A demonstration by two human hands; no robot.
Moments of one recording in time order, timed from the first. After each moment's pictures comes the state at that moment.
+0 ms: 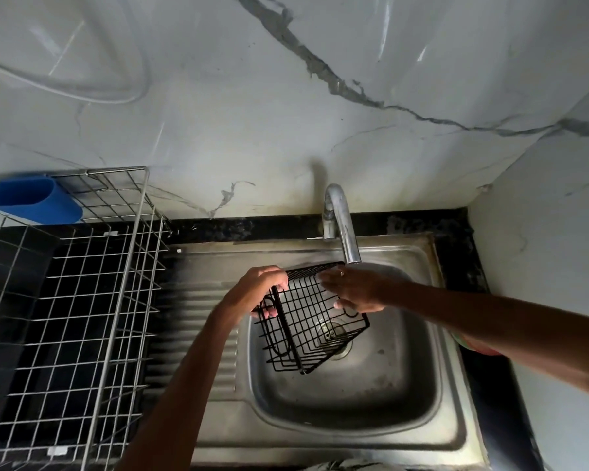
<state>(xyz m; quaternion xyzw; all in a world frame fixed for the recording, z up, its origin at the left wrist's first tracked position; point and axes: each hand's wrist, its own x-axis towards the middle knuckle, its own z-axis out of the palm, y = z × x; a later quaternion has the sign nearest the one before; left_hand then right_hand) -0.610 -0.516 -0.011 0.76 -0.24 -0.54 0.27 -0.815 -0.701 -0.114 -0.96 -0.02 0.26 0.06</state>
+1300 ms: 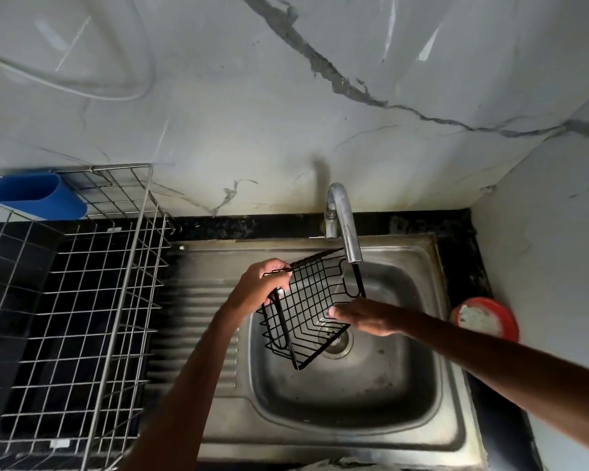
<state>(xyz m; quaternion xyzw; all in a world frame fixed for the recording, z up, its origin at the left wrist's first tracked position) -0.613 -0.515 -0.024 0.75 -0.28 -0.49 0.34 -0.851 -0.662 -0.115 -0.82 0.17 0.27 0.47</state>
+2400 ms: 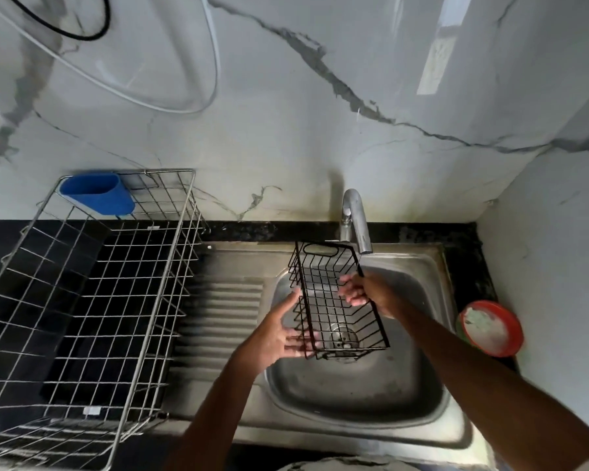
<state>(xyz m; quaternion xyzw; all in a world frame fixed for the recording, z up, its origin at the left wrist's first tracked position) -0.674 -0.437 -0.031 0.61 0.04 -0.66 0.44 -0.822 -0.653 -0.094 -0.48 0.43 0.00 0.77</state>
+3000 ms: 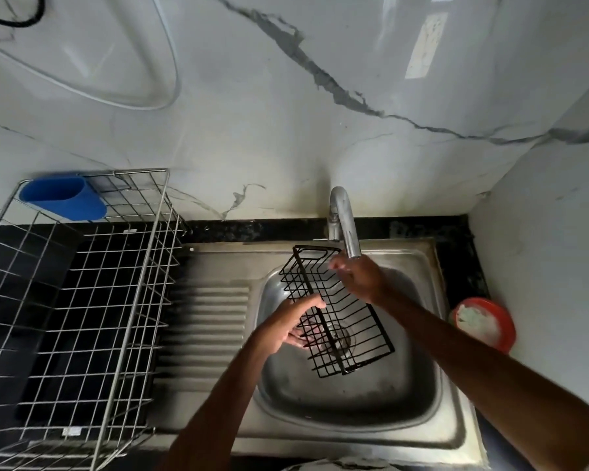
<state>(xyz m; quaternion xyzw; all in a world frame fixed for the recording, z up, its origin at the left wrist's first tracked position) -0.686 -0.498 -0.040 0.75 -0.09 -0.60 0.26 -0.809 -0.677 -0.084 -0.89 0.30 -0.08 0.34</state>
